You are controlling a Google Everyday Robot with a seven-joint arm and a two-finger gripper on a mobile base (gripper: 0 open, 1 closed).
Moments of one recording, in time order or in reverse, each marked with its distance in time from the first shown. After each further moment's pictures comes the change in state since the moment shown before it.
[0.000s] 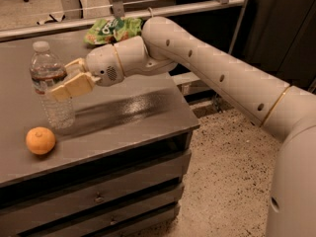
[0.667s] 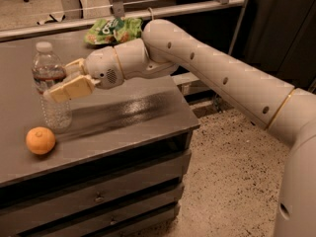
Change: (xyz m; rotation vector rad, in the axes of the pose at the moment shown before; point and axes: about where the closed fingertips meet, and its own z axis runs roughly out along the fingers) arm -0.001 0.009 0.002 0.006 -0.009 -0.007
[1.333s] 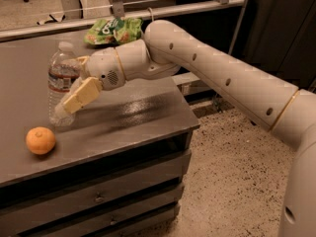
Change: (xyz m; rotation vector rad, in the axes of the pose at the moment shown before) arm 0.002 0.004 -0.003 0.009 0.006 0.000
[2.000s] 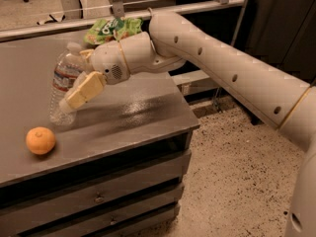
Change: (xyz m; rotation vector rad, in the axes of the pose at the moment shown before) arm -0.008 -0.004 -0.013 0.042 0.041 -0.036
